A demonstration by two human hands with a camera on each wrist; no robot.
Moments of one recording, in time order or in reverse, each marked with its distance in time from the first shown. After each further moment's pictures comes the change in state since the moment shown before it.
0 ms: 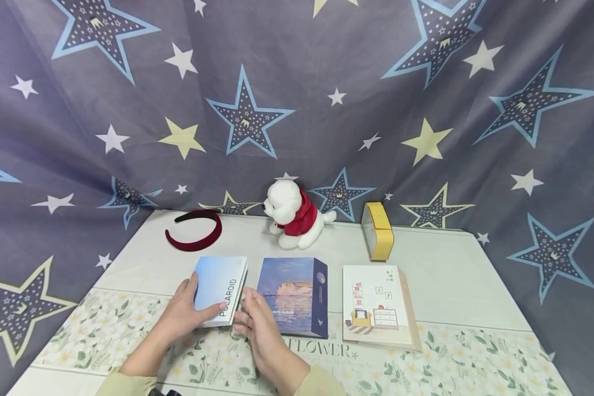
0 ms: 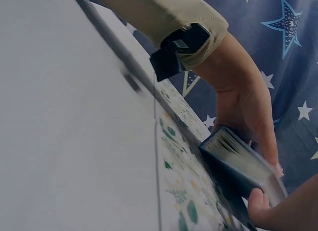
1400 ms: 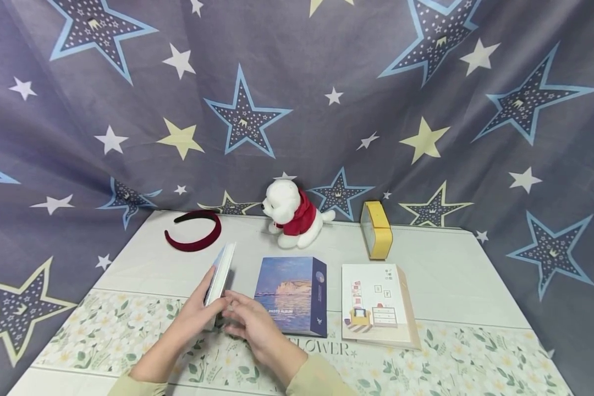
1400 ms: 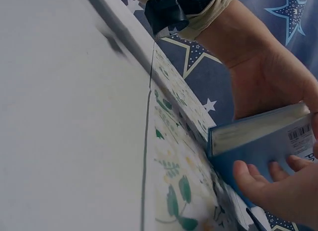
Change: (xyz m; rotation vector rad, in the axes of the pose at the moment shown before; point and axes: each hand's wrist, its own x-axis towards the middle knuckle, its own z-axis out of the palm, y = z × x) left_hand -0.013 0.029 0.016 -0.452 -0.035 0.102; right_hand 0.017 0.005 -0.004 -0.032 -0.103 0.078
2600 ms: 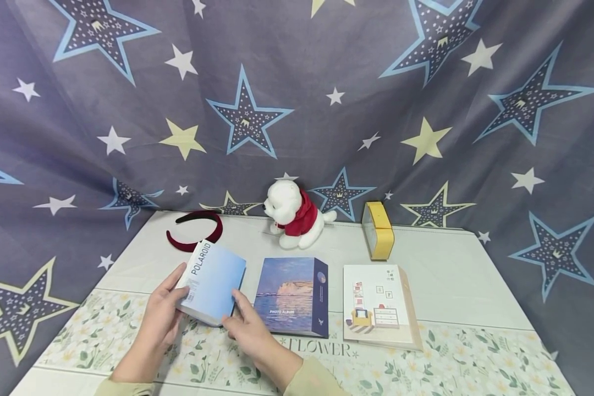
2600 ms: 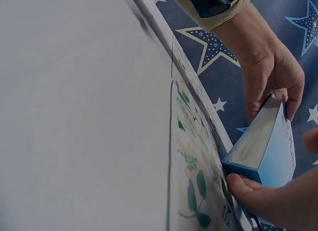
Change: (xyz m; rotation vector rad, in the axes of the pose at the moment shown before) left_hand 0.001 -0.010 -0.037 -0.620 0.217 -0.038; right_hand -0.005 0.008 0.007 -0.223 -0.022 -0.013
